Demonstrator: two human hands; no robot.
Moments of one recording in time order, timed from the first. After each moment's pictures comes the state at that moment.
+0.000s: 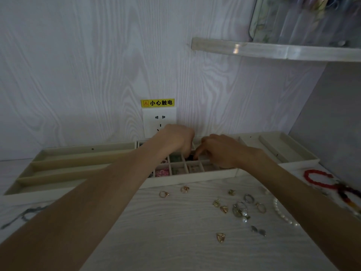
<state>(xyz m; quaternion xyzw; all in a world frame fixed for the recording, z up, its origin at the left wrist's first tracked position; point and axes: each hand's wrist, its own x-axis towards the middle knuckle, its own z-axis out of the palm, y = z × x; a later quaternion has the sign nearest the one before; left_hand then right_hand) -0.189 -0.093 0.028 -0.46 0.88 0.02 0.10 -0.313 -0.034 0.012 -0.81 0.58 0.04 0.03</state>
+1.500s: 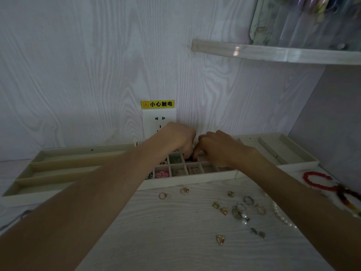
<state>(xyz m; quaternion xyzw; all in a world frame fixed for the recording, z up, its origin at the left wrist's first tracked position) -0.192 -0.086 0.042 -0.46 0.88 -0.01 0.14 -0.303 -0.036 0.017 -0.81 0.59 0.05 -0.04</state>
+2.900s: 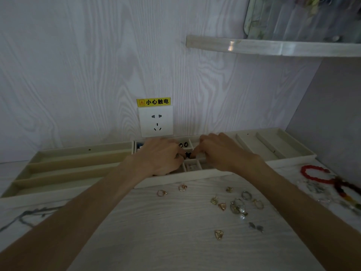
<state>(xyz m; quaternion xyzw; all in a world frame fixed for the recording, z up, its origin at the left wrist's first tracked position) -0.136 -0.066 -0.003 -0.37 0.93 -0.02 -0.04 -0.309 -0.020 0.006 -0.80 0.59 0.01 -0.04</state>
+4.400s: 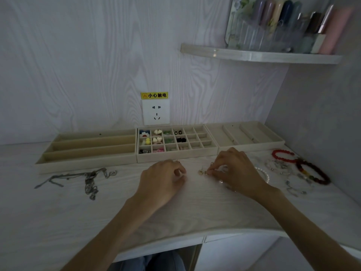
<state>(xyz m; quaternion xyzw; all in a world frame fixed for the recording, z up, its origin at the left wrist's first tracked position) -0.117 0.073 -0.034 -0.48 0.85 0.13 -0.19 -0.326 0.108 -0.025 -0.73 0.65 -0.21 0.01</state>
